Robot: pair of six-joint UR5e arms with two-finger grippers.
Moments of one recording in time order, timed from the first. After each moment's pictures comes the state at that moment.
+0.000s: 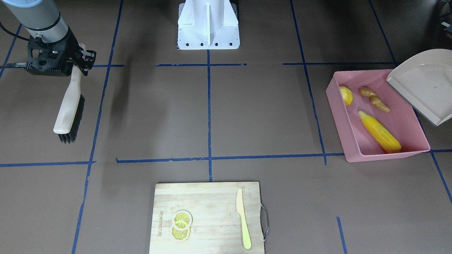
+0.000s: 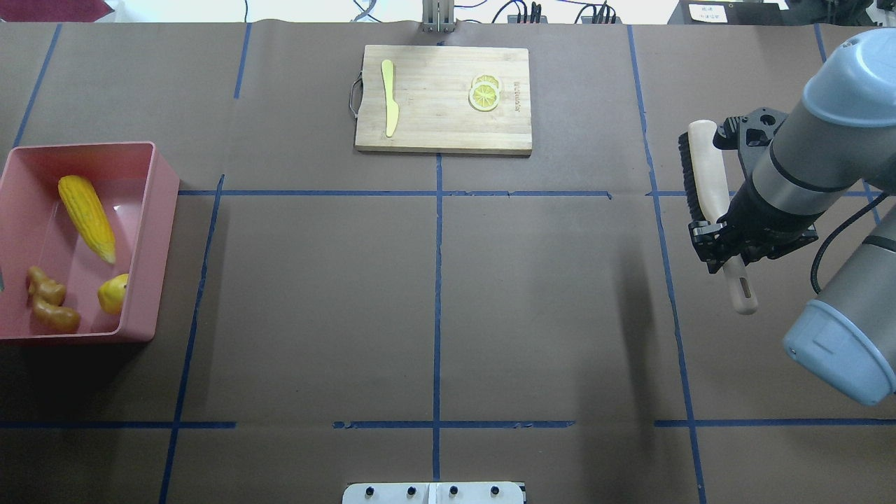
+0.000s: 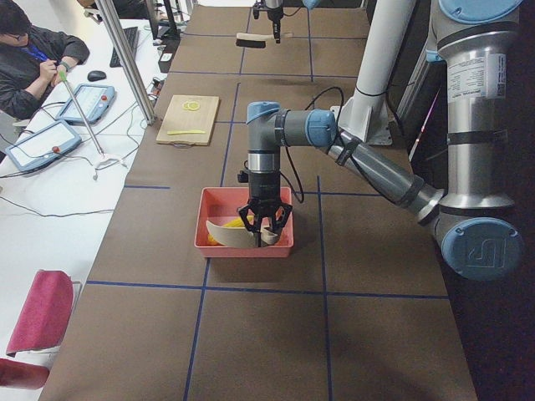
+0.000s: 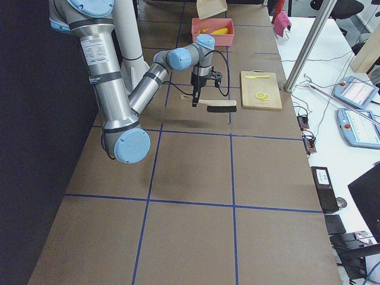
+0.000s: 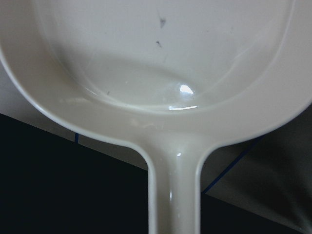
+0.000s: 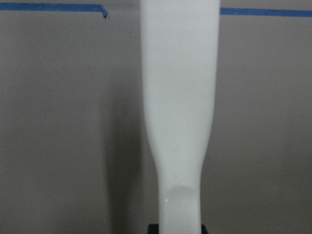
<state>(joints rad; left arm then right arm) -1.24 -1.46 -2.24 -1.00 -1.64 0.85 0.83 -1.31 2.20 -2.09 2.11 0.83</state>
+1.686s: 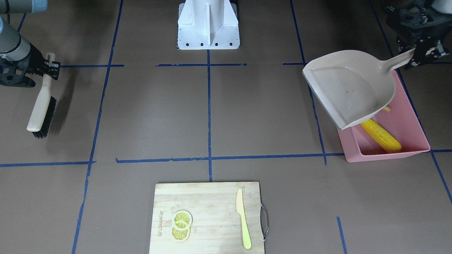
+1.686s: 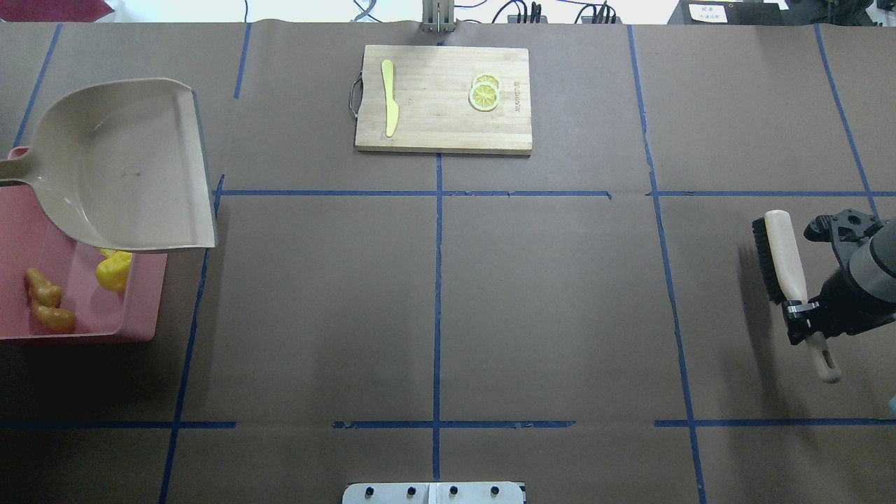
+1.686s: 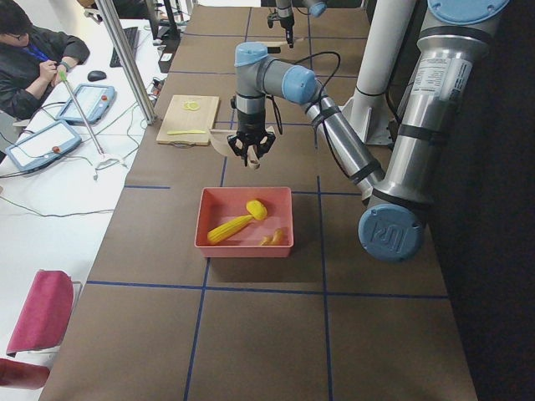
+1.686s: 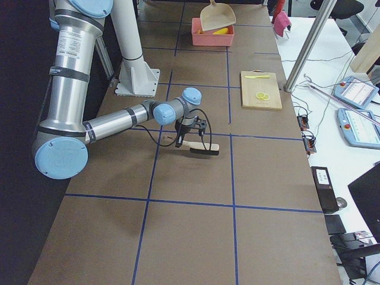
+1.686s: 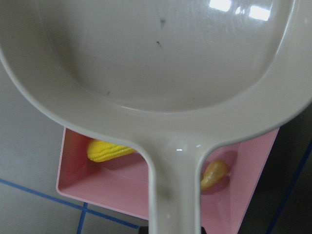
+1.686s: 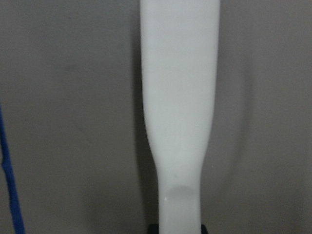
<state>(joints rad) -1.12 -1.79 -2.26 -1.00 -2.10 0.75 0.83 -1.79 2.02 -1.47 2.22 0.82</state>
